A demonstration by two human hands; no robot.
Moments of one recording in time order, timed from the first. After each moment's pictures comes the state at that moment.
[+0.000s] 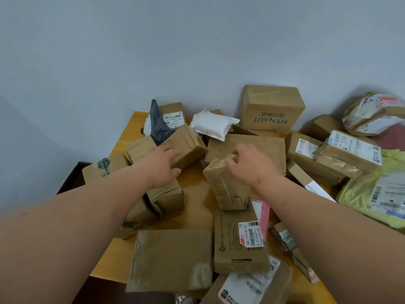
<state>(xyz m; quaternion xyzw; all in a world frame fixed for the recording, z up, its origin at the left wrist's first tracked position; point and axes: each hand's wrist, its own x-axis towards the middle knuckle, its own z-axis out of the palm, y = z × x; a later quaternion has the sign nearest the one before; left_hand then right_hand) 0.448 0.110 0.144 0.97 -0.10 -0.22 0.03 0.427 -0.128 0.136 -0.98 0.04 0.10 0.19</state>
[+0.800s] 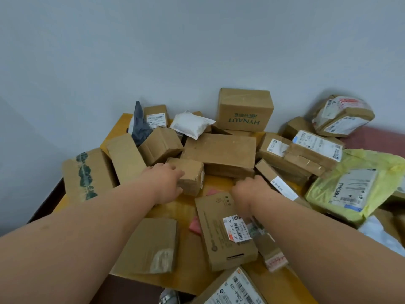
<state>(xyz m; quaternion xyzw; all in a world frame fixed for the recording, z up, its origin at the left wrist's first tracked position) 0.386 0.016 0.150 0.95 -0.14 -0.27 -0.06 0.364 -0.208 0.116 -0.94 -0.14 0.29 -0.11</state>
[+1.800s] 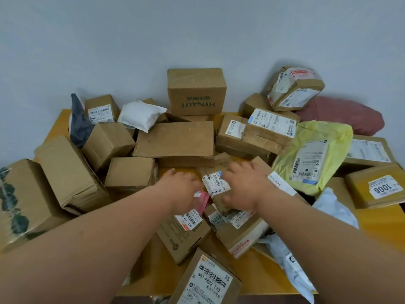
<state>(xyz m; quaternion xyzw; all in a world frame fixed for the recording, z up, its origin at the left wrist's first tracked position) 0.384 -0.110 0.099 0.89 -0.35 -0.28 -0.08 0.339 -0.305 0.097 -0.98 -0.08 0.20 -0.03</state>
